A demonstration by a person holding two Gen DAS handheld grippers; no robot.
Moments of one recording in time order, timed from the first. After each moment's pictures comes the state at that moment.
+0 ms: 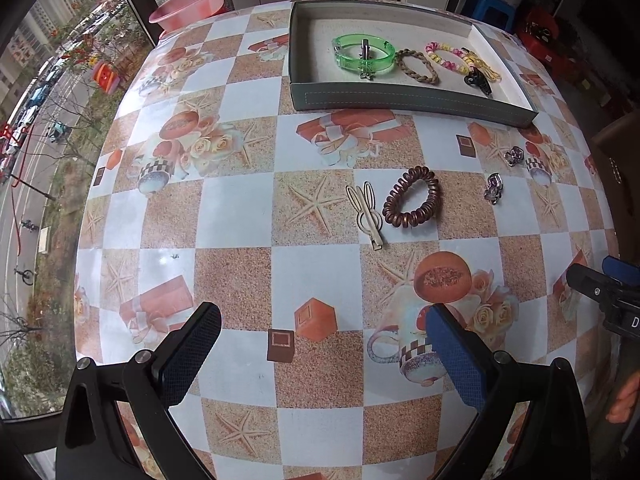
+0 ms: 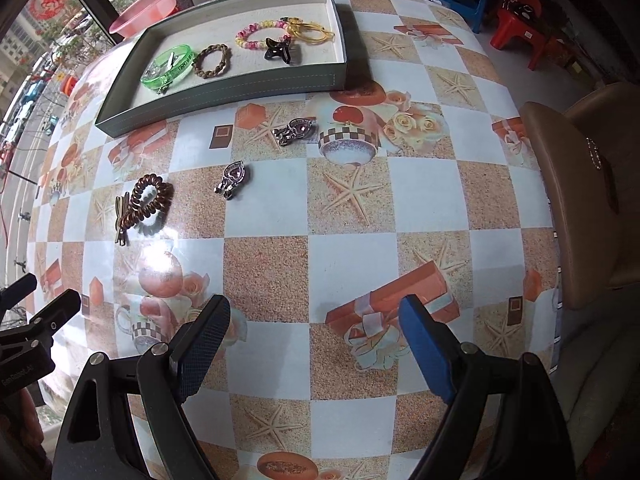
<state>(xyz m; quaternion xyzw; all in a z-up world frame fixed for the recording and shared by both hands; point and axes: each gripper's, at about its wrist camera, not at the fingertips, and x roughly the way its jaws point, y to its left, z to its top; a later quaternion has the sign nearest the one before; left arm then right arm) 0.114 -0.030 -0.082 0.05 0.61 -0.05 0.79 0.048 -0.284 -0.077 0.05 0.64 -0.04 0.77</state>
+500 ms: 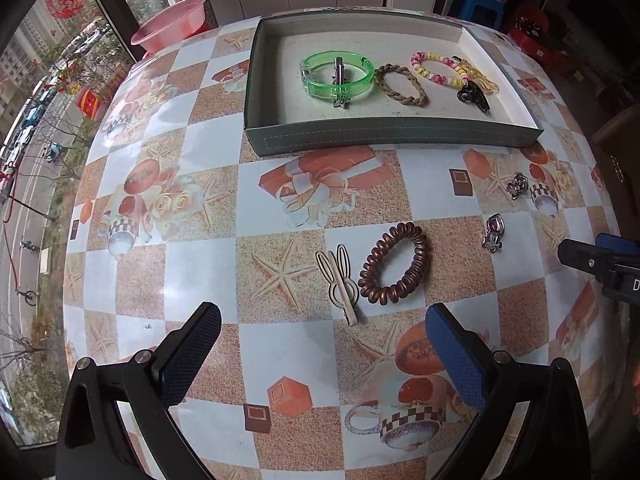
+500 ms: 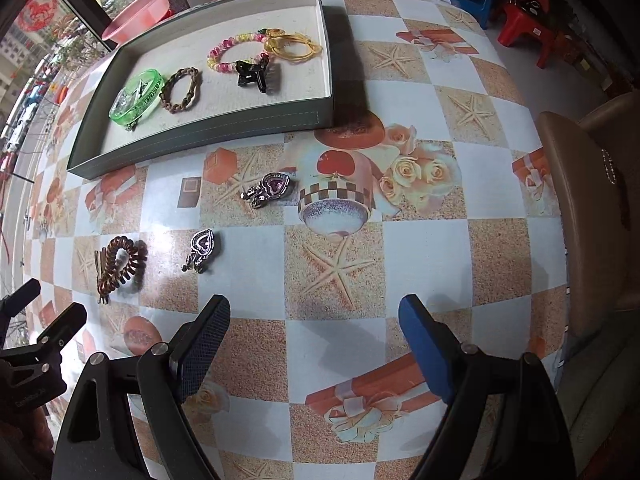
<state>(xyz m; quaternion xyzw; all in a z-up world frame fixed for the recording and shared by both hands) 0.161 -0.065 -0.091 0.07 0.60 -0.07 0.79 0.115 -0.302 -0.095 0.06 0.64 -0.03 0.76</state>
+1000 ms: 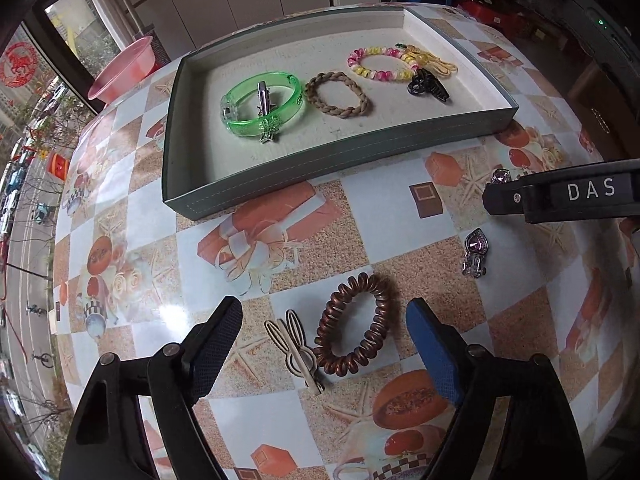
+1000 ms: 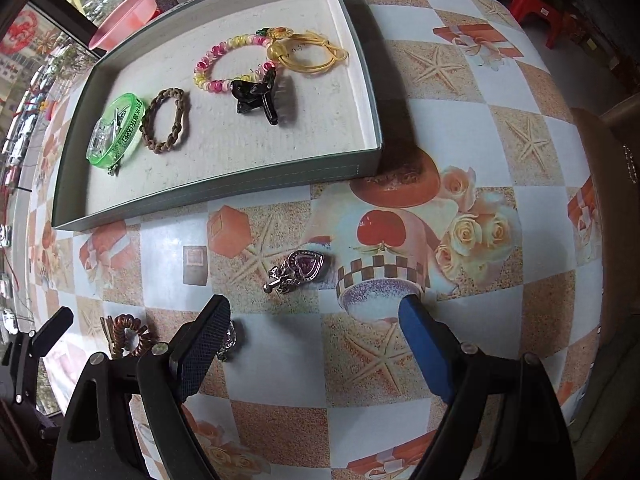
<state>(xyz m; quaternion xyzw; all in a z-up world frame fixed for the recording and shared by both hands) 0.186 -0.109 -0.108 0.15 0.57 -0.13 0.79 0.186 -0.285 -0.124 0.10 0.66 -0.03 0.74</state>
